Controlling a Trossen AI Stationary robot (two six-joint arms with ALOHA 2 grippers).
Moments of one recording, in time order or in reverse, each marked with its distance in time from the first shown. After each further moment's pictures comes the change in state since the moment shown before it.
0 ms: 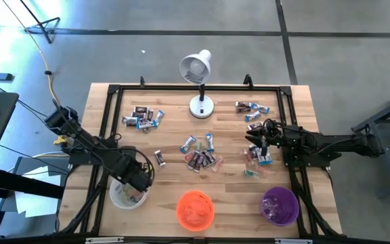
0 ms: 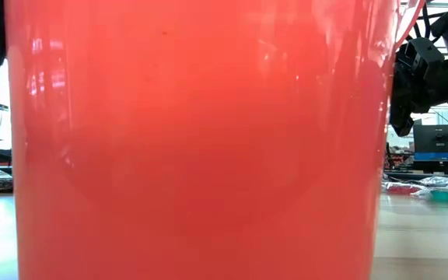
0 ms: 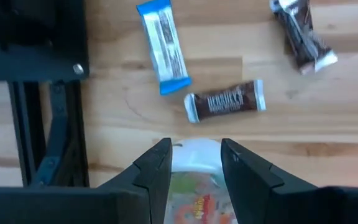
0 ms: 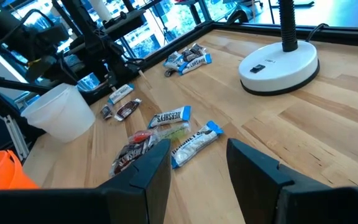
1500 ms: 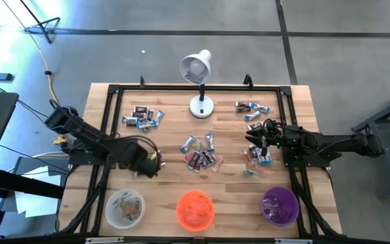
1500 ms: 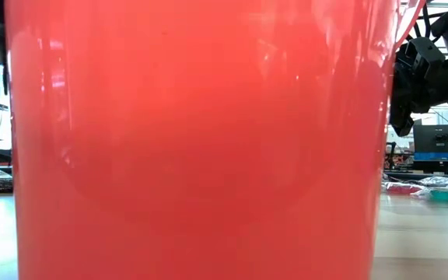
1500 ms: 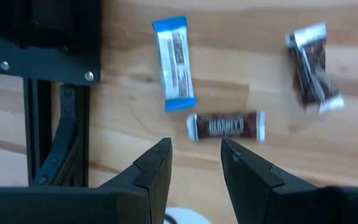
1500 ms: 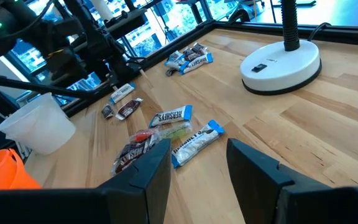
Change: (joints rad) left arm 0.185 -0.002 0.000 -0.044 0.043 0.049; right arm 0.000 0.000 0.000 0.000 -0.005 0.000
